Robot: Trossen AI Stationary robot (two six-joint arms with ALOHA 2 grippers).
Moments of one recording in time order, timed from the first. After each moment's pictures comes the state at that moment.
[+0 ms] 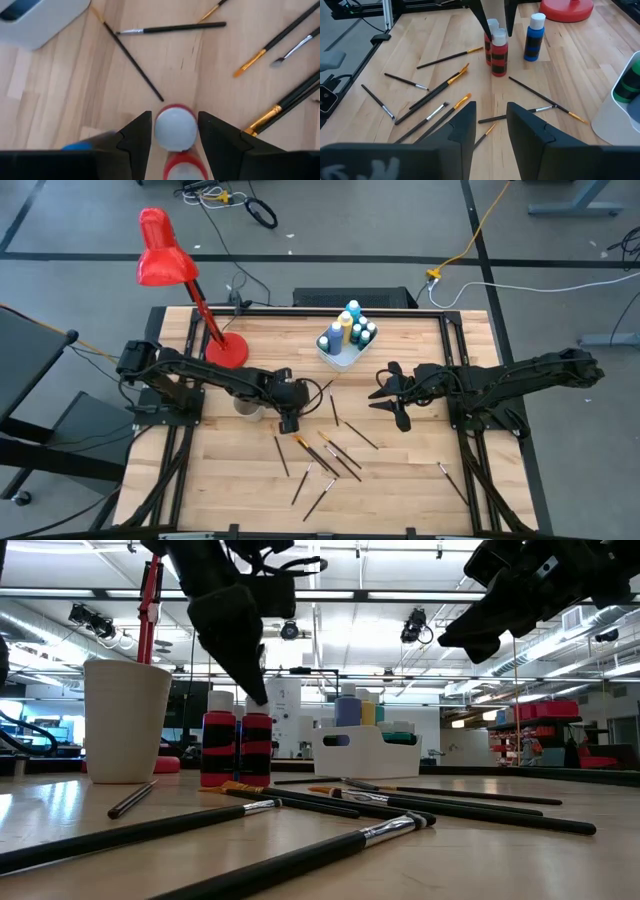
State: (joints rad) left arm -0.11 1.61 1.10 -0.57 -0.23 -0.22; right arm 0.04 0.96 0.47 0.07 -0.04 0.09
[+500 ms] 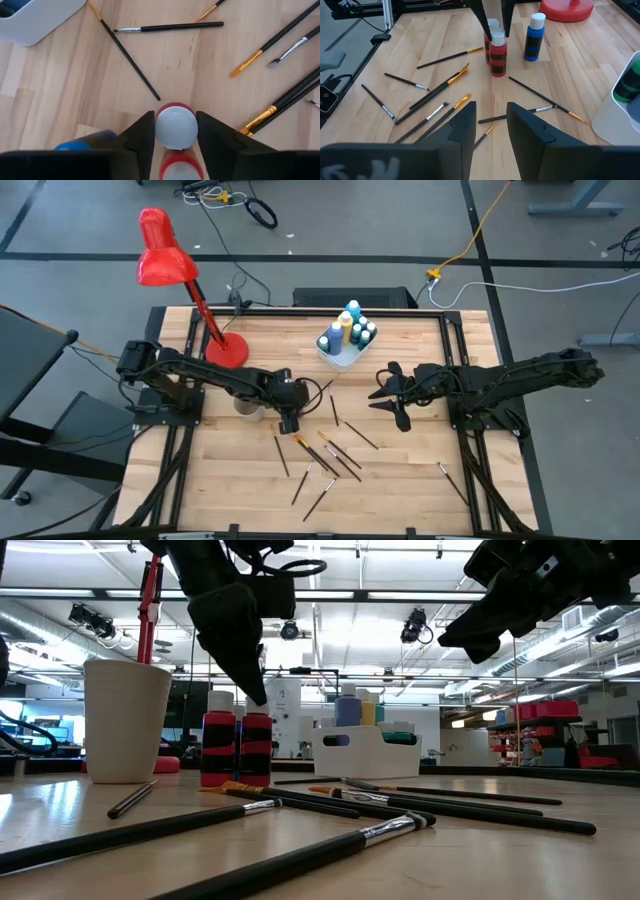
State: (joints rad) left arm -0.11 1.61 1.10 -0.57 -0.21 -0.23; right arm 0.04 0.96 0.47 0.07 -0.04 0.09
